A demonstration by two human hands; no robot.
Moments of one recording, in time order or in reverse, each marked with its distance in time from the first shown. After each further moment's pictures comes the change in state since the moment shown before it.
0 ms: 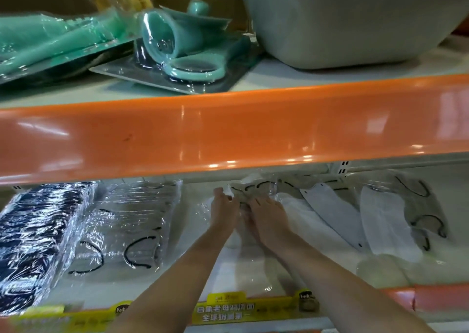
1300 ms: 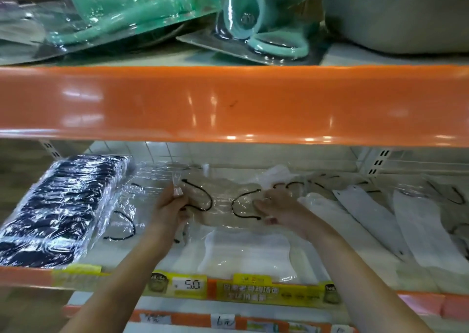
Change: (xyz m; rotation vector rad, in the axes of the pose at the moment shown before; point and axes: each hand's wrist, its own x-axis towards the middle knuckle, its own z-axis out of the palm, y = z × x) left_hand -0.052 -0.059 -0.159 -0.582 0.052 0.118; right_hand -0.009 -0.030 -0.039 1.201 -0.433 0.207
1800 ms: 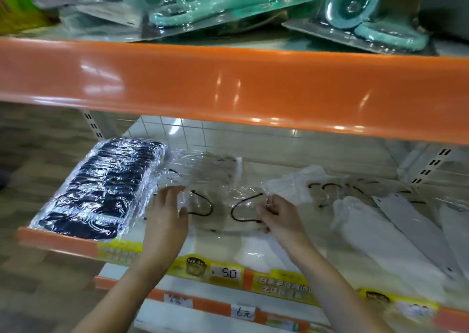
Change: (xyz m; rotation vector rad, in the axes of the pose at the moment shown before) left_hand -0.017 -0.022 -0.086 1.008 0.236 0.429; right_hand 0.001 -0.007 0.105 -0.041 0.301 -0.111
